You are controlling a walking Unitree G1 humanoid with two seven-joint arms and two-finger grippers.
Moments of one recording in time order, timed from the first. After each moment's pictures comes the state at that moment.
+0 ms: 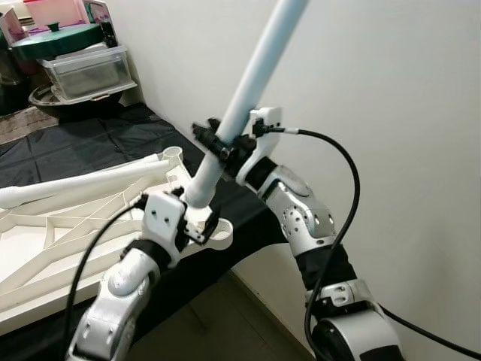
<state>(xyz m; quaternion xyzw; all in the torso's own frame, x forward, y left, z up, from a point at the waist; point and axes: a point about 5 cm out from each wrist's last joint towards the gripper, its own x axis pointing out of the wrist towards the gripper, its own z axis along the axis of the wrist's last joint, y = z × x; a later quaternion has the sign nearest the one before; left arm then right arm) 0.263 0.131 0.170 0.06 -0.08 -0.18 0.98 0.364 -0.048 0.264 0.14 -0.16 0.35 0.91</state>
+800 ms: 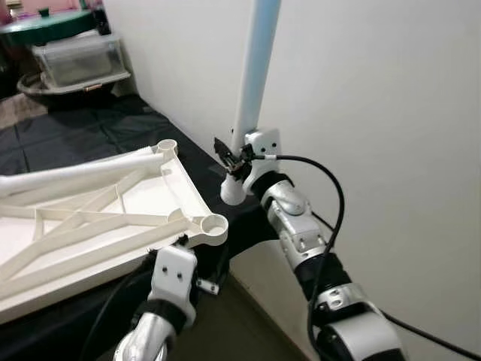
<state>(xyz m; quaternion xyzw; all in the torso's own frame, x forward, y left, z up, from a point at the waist) 0.204 0.103 0.140 0.00 -0.03 -0.13 0.99 0.367 -0.050 0.220 0.00 -0.17 0.27 0.95</state>
